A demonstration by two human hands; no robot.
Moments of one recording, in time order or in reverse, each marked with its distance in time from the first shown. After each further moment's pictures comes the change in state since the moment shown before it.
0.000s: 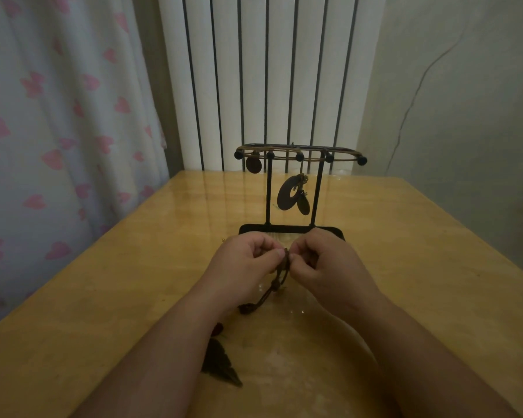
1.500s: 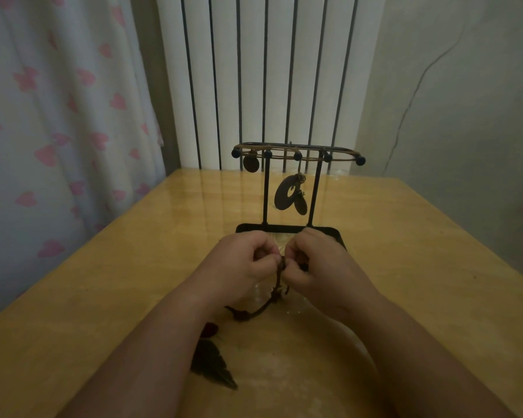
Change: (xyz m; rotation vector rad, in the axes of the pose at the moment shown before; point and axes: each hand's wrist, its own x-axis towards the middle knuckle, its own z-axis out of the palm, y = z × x) left_hand 0.009 -0.005 -0.008 0.248 -0.112 0.167; right_hand 0.005 -0.005 -0.003 -0.124 -0.099 -0.064
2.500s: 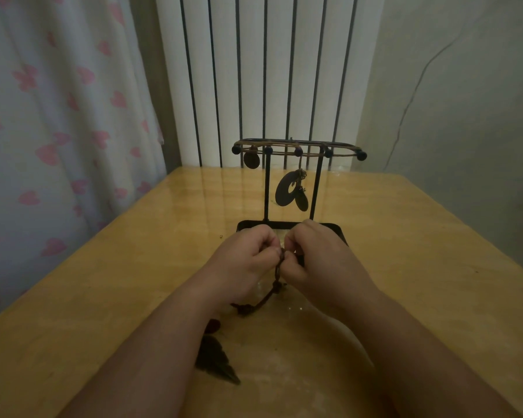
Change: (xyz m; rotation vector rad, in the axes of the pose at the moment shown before) left_hand 0.001 0.002 0.003 -0.075 -0.010 0.001; right_hand 0.000 -0.008 0.003 -0.080 0.084 -0.047
